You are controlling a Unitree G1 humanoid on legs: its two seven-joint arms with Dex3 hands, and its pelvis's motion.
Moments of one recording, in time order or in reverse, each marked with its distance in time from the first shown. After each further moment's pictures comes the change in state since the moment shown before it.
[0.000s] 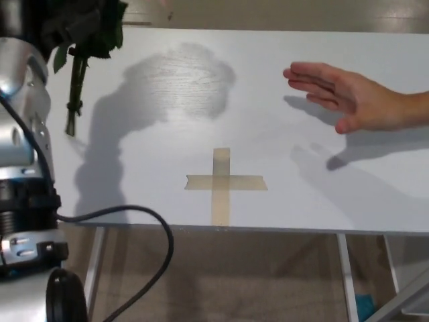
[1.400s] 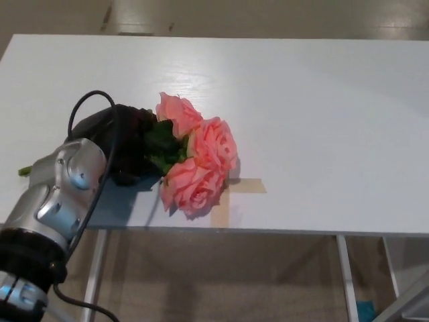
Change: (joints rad) left_arm 0.199 0.205 -0.707 0.273 0.497 -0.164 -0.011; right_arm 0.011 0.002 -0.013 0.000 0.002 0.000 0.000
